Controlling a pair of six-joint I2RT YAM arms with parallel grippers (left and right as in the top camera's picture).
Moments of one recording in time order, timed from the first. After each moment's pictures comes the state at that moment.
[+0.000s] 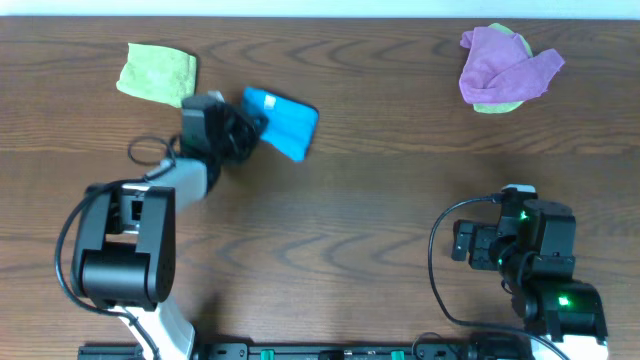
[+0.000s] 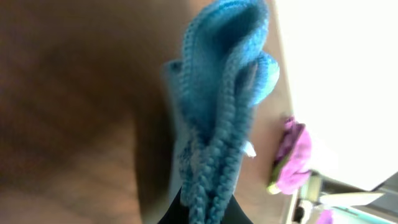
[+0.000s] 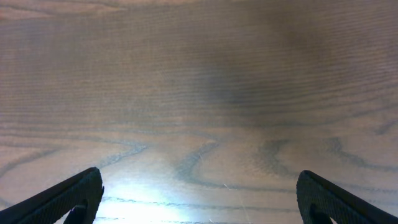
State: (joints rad) left arm -0.08 1.90 0.96 0.28 0.51 -1.13; right arm -0.04 0.74 0.65 -0.85 -0.03 0.07
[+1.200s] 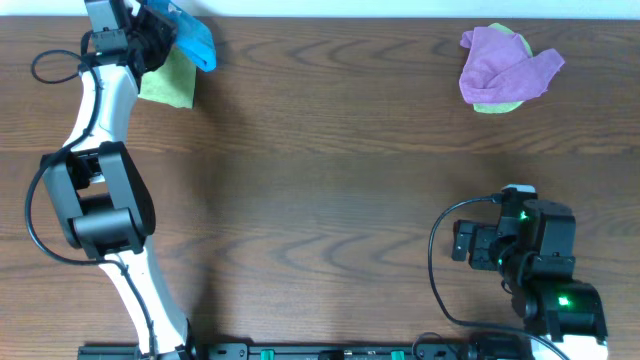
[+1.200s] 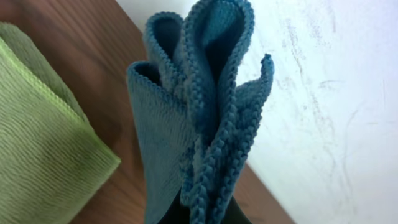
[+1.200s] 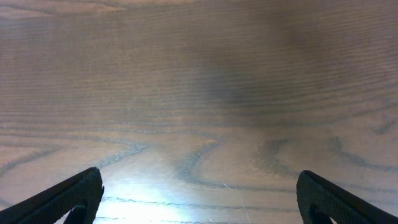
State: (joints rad) left arm 0.19 2.22 1.84 -0.25 0.38 -0.88; right arm -0.04 0.74 0.64 -0.85 -0.03 0.07
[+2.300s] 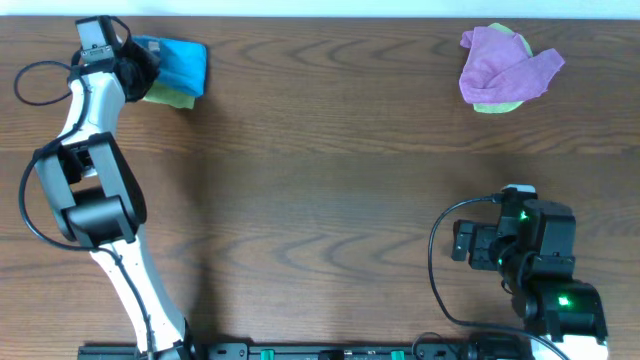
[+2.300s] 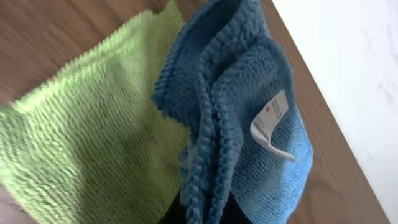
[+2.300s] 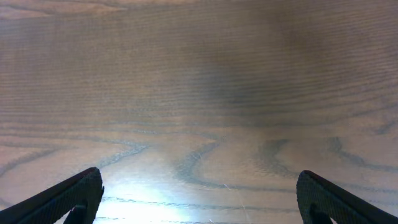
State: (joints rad) left arm 0.27 2.32 1.84 -0.42 0.24 -0.69; right arm -0.04 0.74 0.64 -0.85 -0.03 0.07
